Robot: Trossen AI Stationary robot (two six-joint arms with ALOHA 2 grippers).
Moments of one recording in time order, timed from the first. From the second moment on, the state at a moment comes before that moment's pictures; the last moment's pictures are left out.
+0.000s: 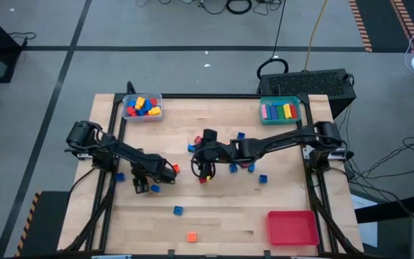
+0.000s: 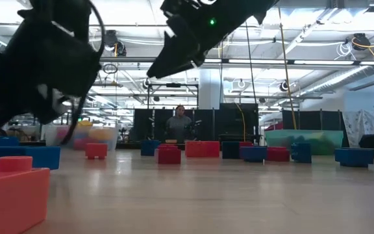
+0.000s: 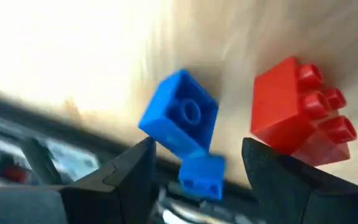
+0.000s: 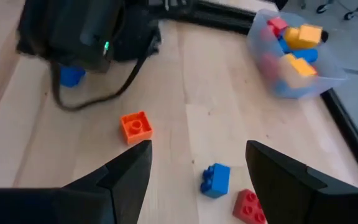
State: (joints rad) left arm -0.24 1.72 0.86 -1.23 0.04 -0.51; right arm 0.09 1.85 1.33 -0.07 0.29 -0.07
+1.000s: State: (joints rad) left arm -0.32 1.72 0.95 -1.37 0.10 -0.77; right arm 0.09 1.73 1.30 -0.26 0.29 -0.05
